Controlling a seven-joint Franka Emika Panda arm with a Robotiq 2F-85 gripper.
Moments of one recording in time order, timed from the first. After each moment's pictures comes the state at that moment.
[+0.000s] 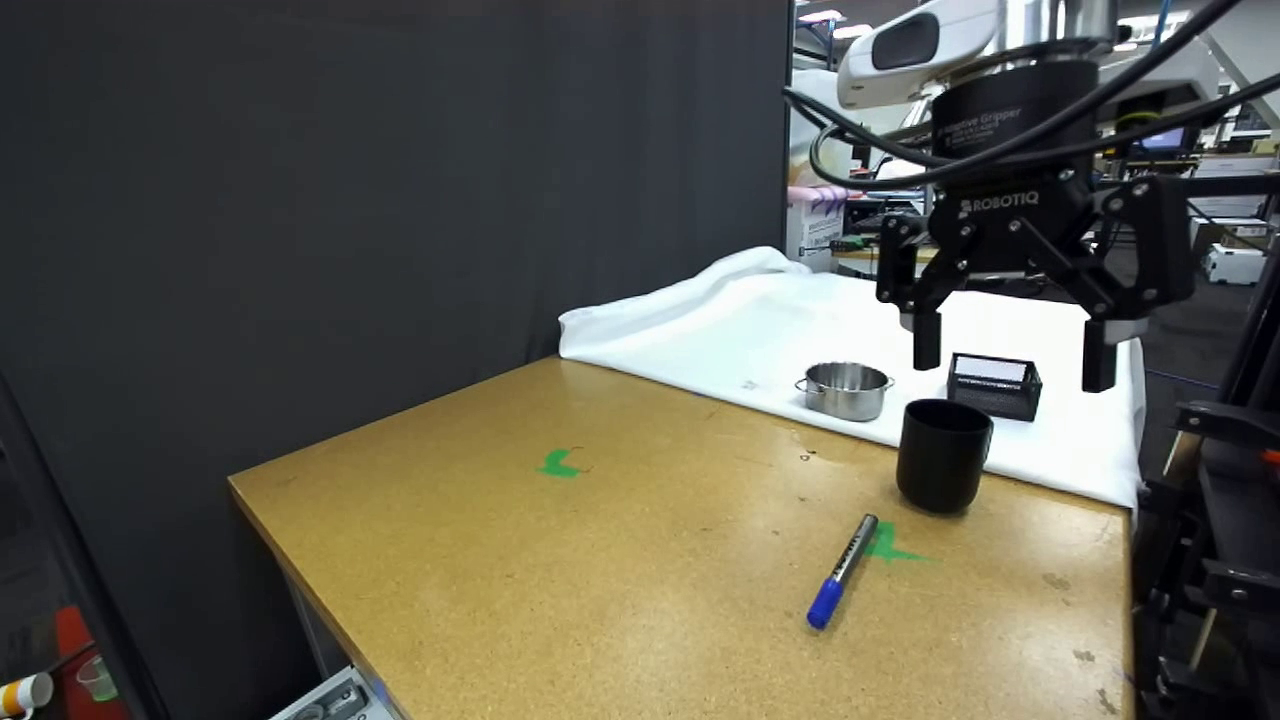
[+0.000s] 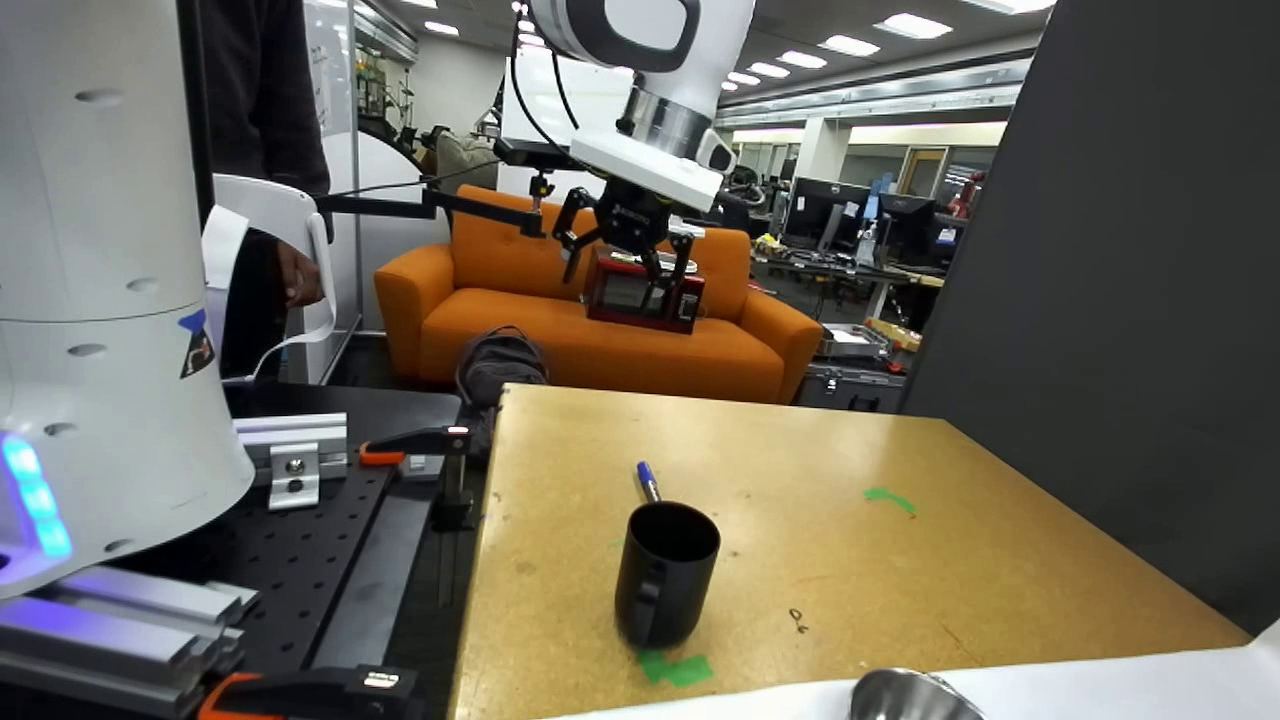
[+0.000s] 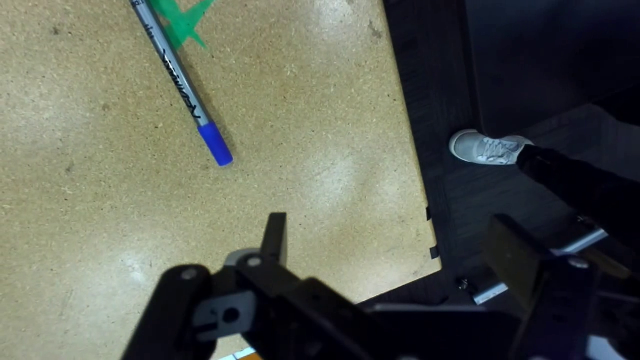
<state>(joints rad) 0.48 -0.10 0.03 -2.62 0.29 2.44 -0.97</state>
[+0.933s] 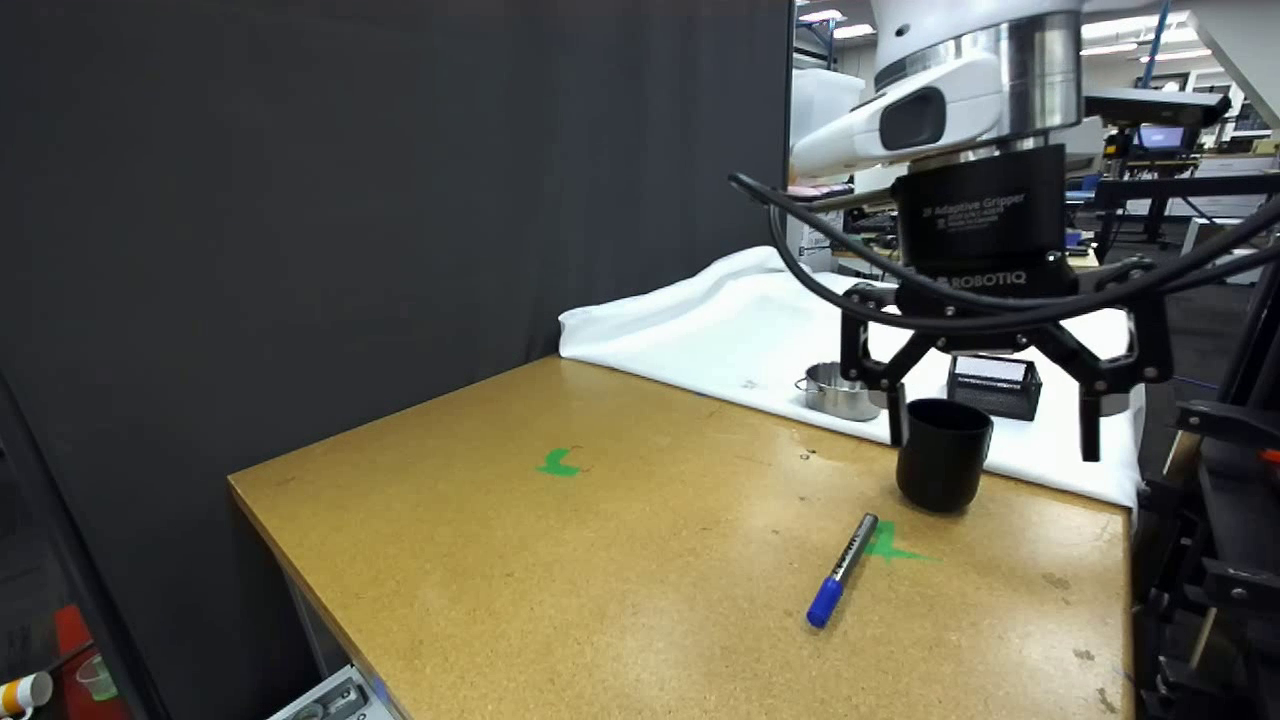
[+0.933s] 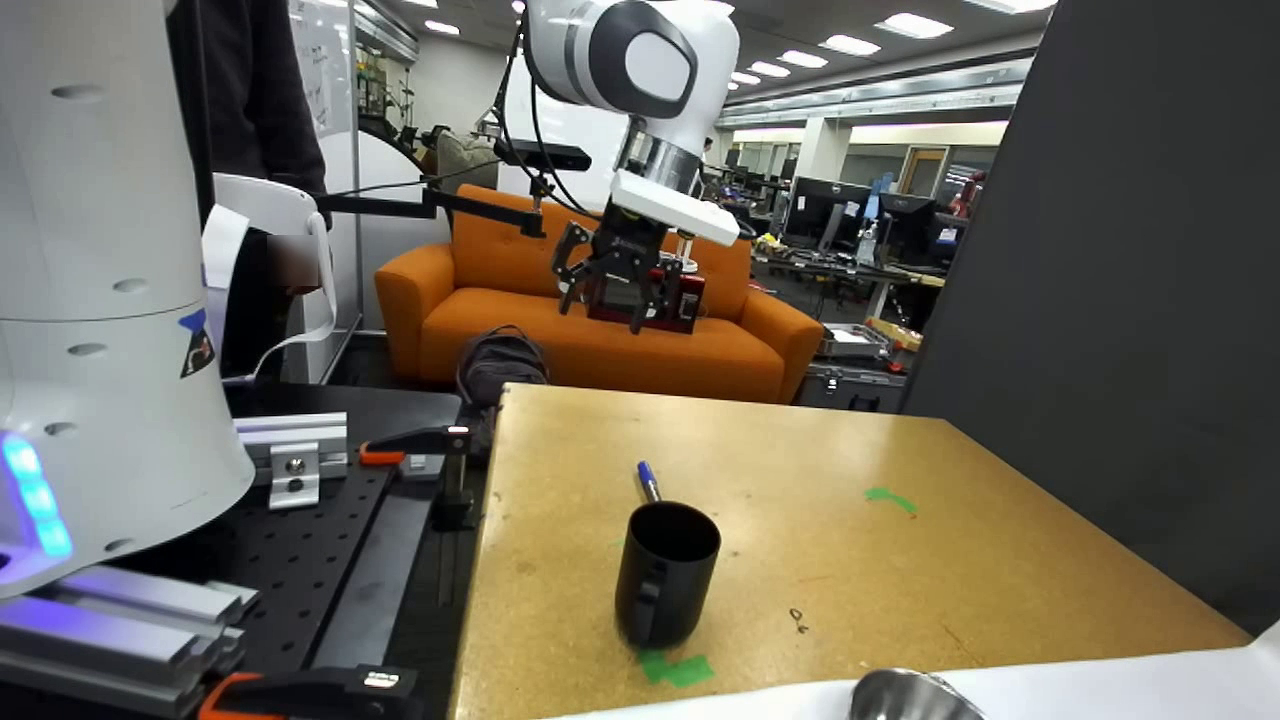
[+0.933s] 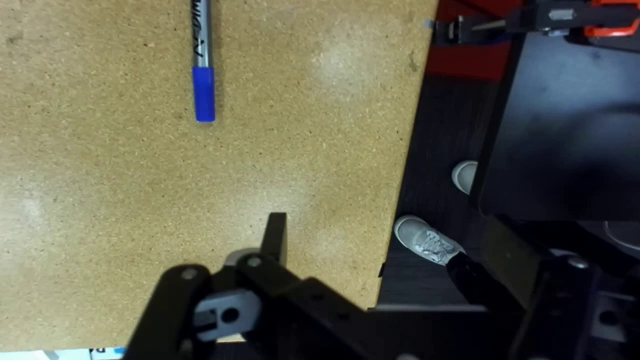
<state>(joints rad) 0.38 0.07 0.20 -2.52 0.15 2.44 -1.25</state>
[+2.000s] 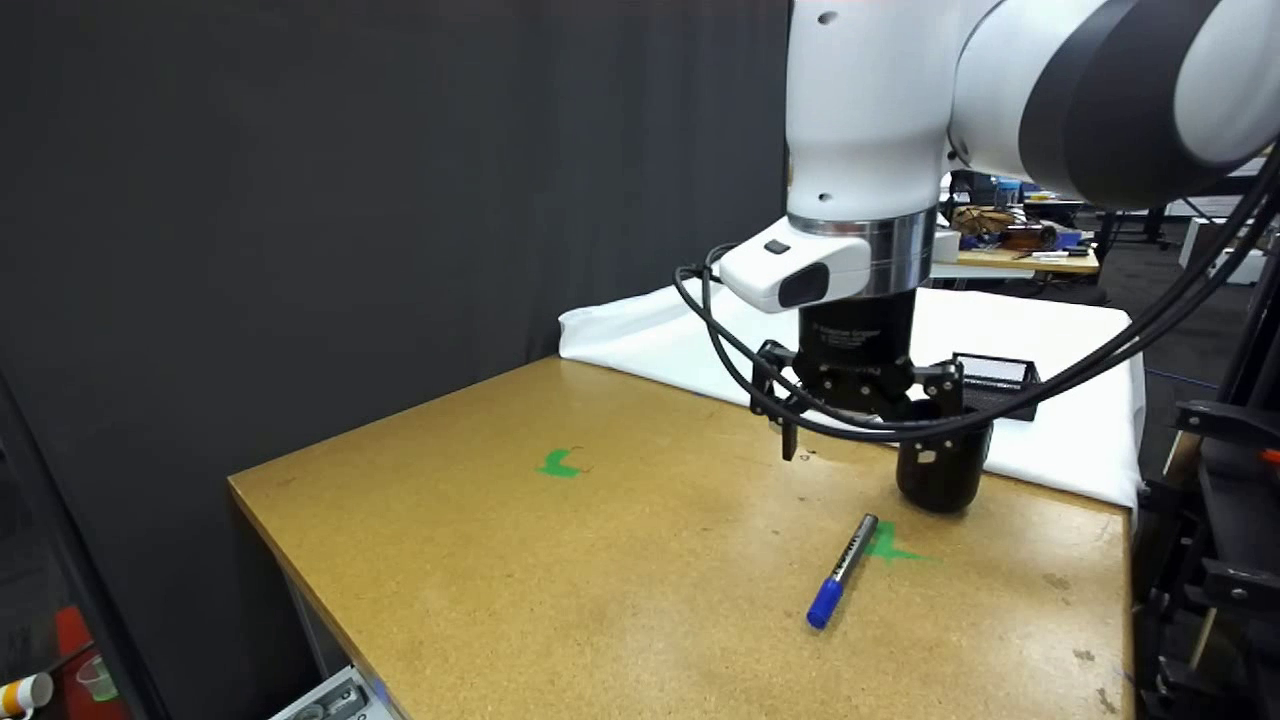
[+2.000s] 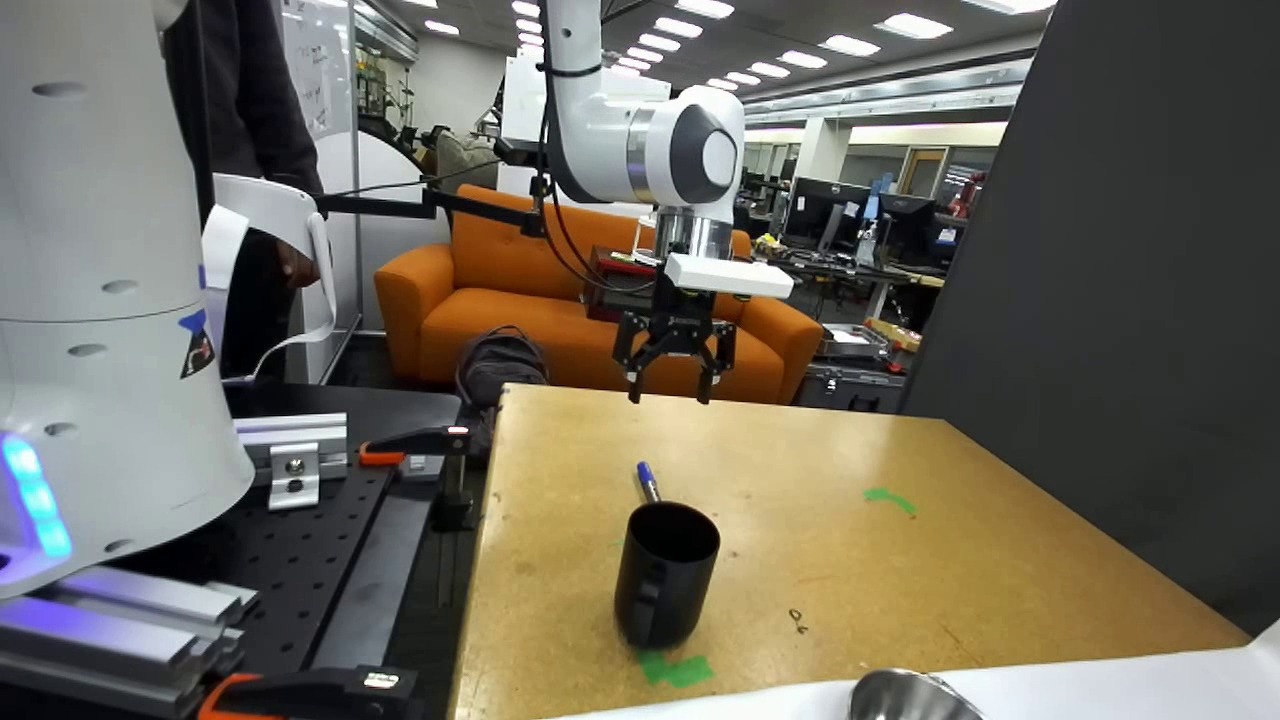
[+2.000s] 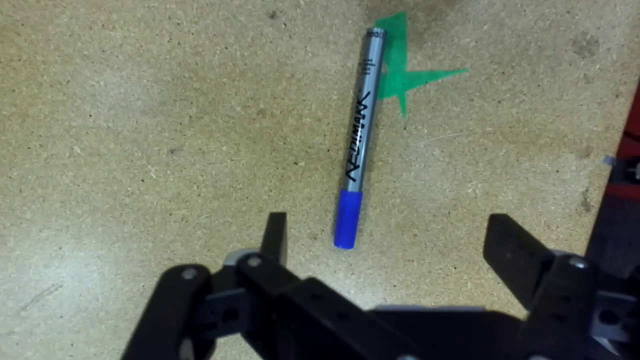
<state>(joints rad) 0.30 0.35 0.15 -2.39 -0.46 2.65 -0.92</state>
